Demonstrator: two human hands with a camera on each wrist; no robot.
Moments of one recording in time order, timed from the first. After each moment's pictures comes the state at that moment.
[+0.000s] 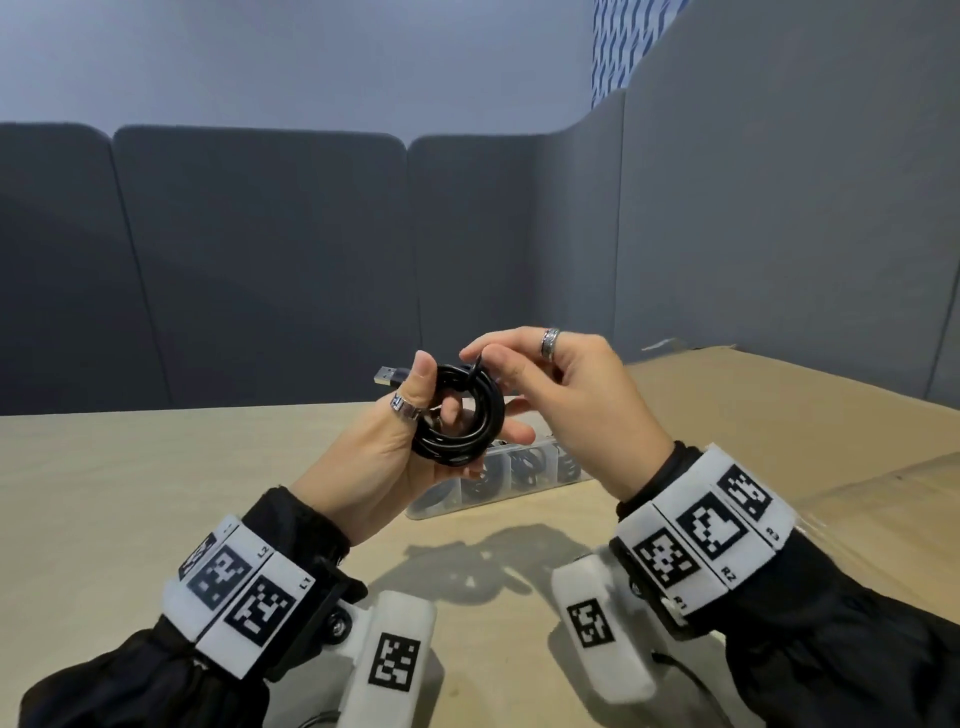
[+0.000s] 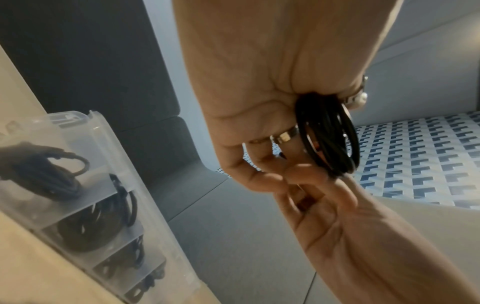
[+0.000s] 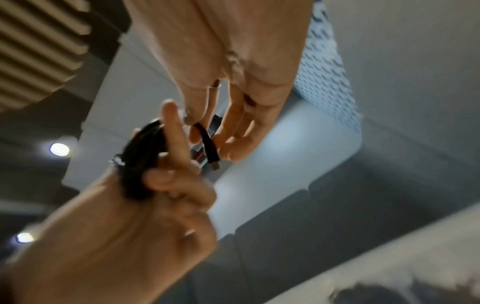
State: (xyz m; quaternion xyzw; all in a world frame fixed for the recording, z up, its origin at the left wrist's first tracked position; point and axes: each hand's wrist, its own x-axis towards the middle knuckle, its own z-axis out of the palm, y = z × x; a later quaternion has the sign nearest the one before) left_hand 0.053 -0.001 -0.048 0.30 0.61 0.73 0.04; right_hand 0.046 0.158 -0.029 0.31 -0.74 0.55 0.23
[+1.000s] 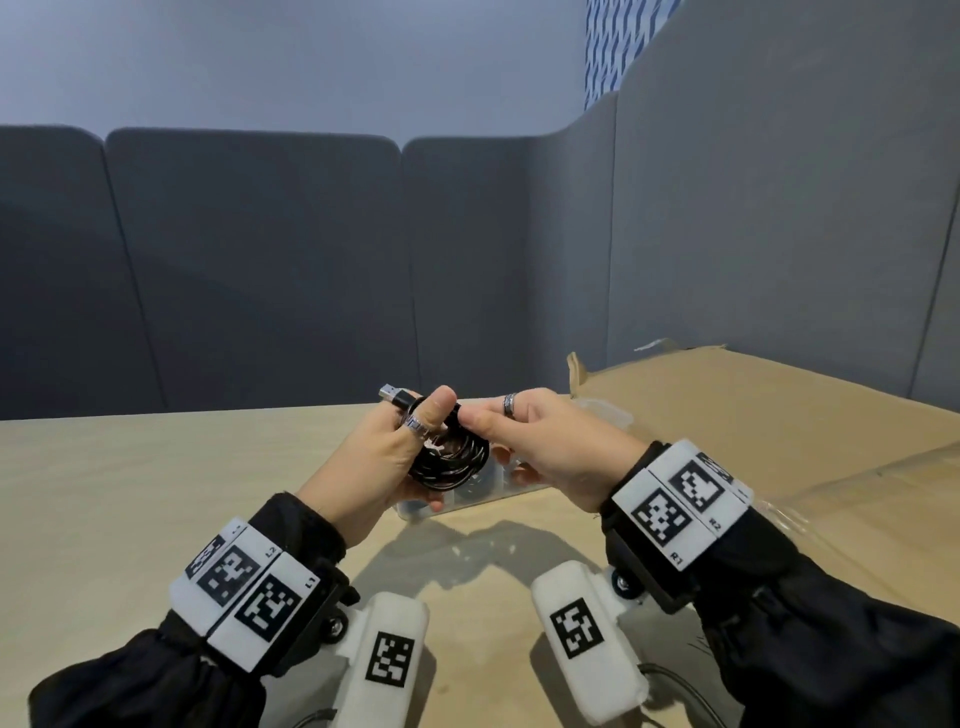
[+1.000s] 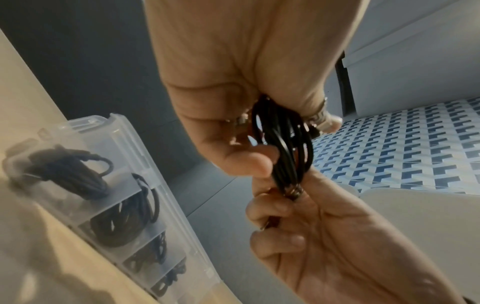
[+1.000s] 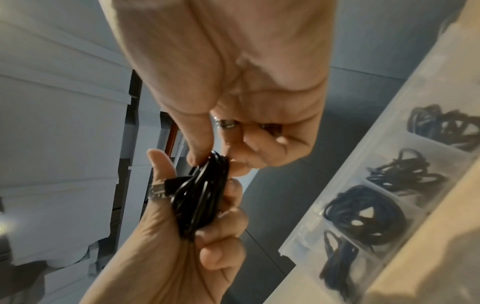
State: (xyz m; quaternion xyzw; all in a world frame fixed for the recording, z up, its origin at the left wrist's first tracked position) left_hand 0.043 -0.002 -0.057 0.19 0.71 0.67 -0.06; right_hand 0.034 0.155 -0.044 0.25 -0.78 0.57 -0.01
